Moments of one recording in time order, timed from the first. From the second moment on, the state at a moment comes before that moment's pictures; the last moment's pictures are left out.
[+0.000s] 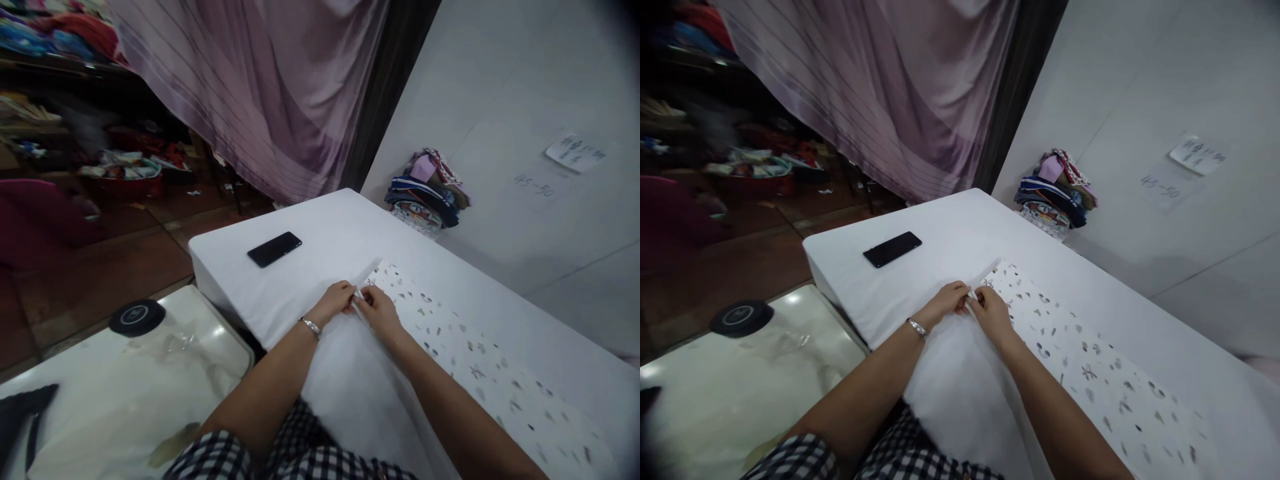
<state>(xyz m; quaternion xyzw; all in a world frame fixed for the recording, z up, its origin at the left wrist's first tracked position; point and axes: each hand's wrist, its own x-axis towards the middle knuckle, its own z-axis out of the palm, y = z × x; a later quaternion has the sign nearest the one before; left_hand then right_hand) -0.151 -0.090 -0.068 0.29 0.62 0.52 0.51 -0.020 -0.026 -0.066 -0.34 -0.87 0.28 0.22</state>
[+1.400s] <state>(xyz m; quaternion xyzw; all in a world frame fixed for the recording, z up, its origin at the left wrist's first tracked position) -0.151 -0.094 -0.059 0.24 0.55 0.57 0.56 -0.017 -0.015 -0.047 -0.33 -0.87 0.32 0.19</state>
